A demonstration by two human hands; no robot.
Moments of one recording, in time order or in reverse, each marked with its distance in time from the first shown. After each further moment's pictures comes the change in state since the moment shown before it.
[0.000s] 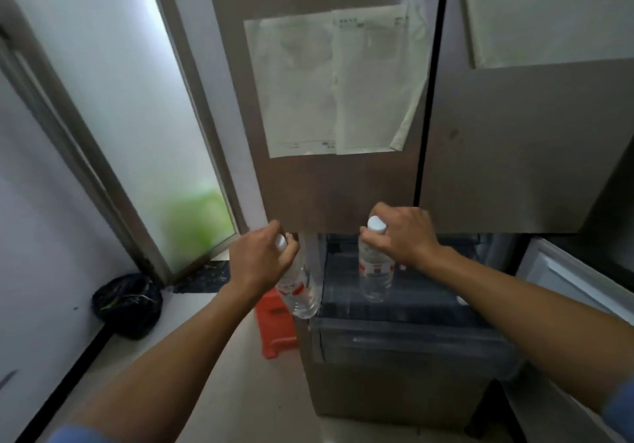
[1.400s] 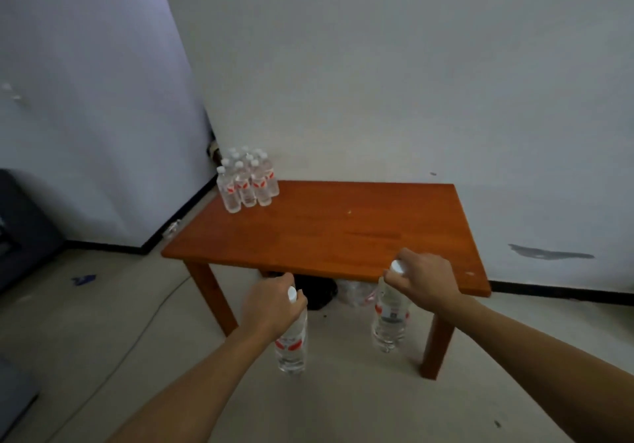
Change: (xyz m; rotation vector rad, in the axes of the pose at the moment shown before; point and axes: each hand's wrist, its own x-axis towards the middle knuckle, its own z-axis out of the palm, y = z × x) left_hand -0.824 -0.173 -0.596 0.730 0.103 -1.583; right_hand -0.451 -0.908 0.025 0.672 -0.569 -1.367
